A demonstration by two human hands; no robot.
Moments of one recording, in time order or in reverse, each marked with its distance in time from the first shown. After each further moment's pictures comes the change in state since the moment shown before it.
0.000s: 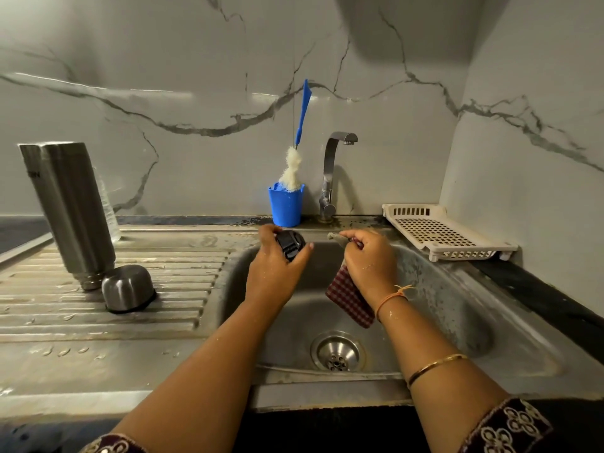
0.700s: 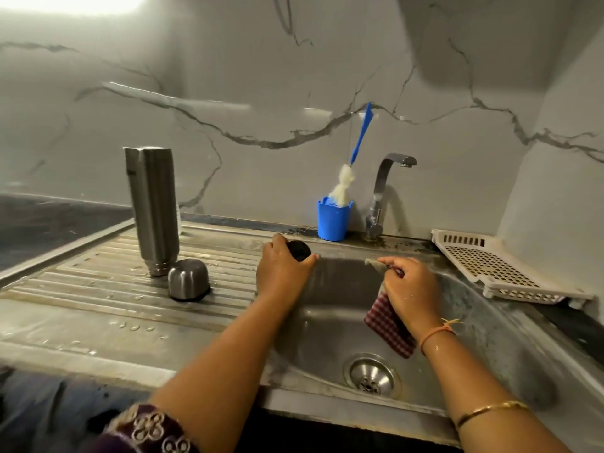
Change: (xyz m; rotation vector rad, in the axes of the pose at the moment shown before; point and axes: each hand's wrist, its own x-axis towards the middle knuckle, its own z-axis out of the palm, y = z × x) left_hand 0.013 -0.007 -0.050 0.168 0.195 -0.196; right_hand -0.005 -0.002 0.004 -0.029 -0.105 -0.071
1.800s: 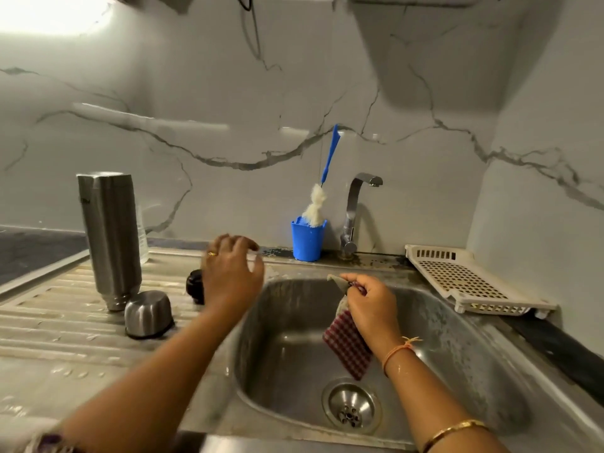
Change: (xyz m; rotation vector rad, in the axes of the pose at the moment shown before) left_hand 0.033 -0.009 -0.018 0.242 0.225 0.360; right_hand 0.005 -0.004 0.010 0.215 -0.058 0.098
